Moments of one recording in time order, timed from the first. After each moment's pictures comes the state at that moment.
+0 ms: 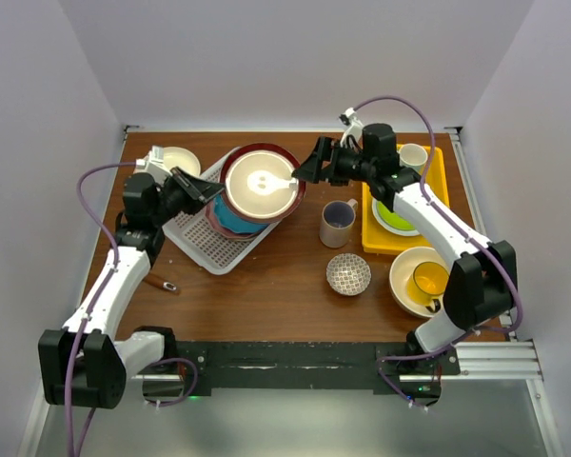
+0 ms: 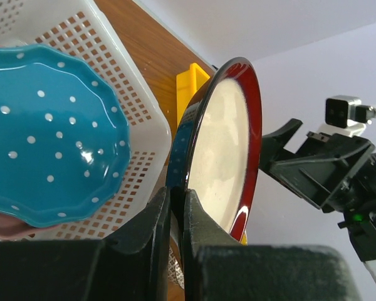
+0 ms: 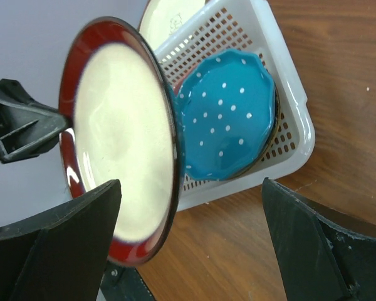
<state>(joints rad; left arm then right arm) -0.05 1.10 0.77 0.10 0.49 -0.98 0.38 1.57 1.32 -0.15 -0.52 0.55</state>
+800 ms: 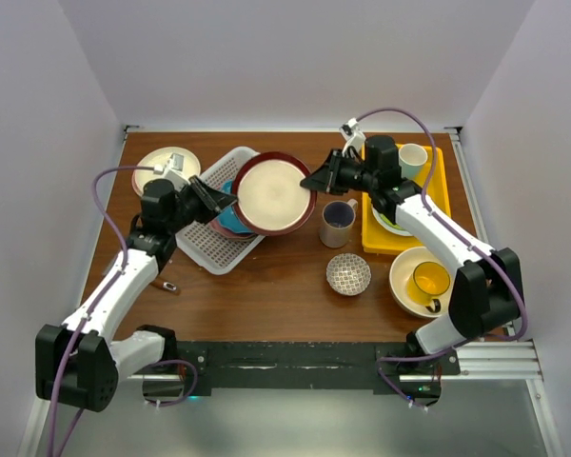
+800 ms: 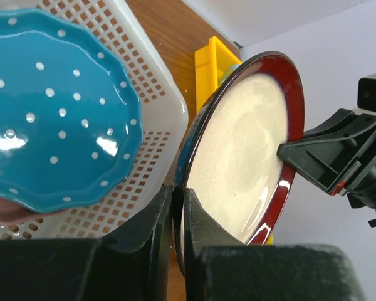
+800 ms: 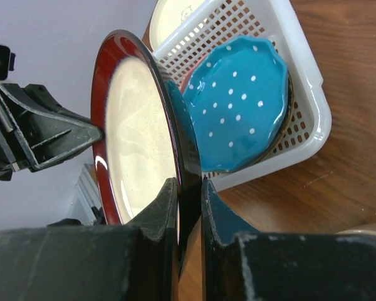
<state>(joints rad) -0.19 1.10 0.74 0.07 0.37 -0.92 0.39 1.52 1.20 -0.05 -0.54 0.60</state>
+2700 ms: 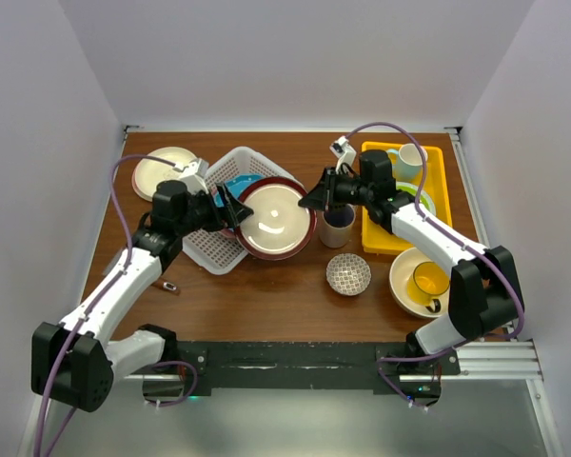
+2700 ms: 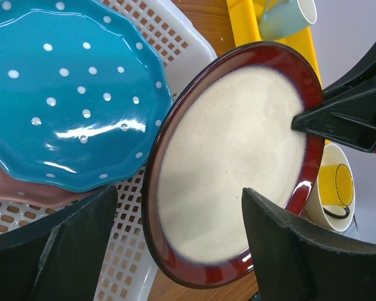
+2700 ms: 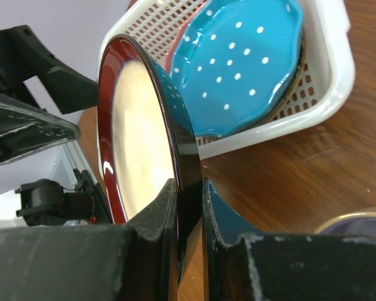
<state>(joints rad) -0.28 1.10 0.77 -0.11 0.34 -0.57 0.40 1.52 1.07 0.00 -0.62 0.50</state>
